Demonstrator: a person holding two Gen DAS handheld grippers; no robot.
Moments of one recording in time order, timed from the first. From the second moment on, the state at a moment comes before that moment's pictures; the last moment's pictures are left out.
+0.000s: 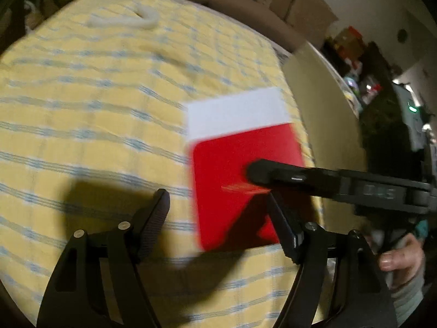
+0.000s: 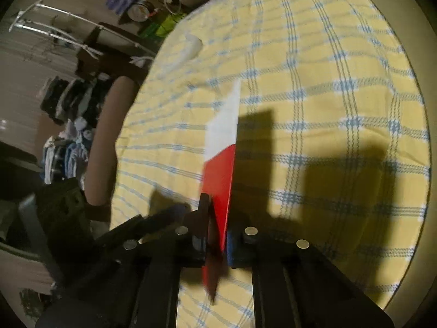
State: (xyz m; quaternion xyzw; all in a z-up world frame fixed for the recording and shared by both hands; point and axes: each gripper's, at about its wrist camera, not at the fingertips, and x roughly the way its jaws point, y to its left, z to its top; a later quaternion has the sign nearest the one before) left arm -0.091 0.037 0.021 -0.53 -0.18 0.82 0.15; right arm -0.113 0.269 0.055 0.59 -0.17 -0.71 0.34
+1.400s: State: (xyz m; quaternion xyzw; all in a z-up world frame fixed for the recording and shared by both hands) left arm -0.088 0.371 0.116 -0.52 -0.03 0.78 0.33; right arm -0.082 0.633 0.128 0.47 -0.33 -0.78 0.25
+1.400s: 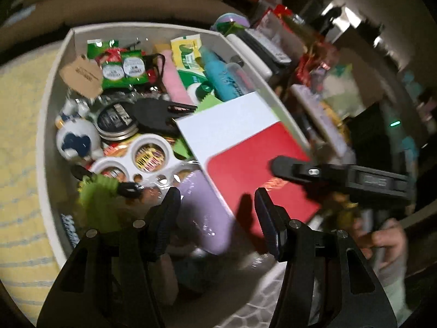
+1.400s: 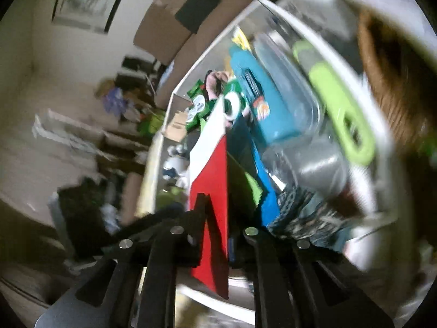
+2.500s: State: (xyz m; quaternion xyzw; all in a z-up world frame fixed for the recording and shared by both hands) left arm -0.057 0.391 0.144 -0.48 0.05 0.81 0.32; right arm -0.045 0.623 0.168 0.45 -0.23 -0.83 0.22
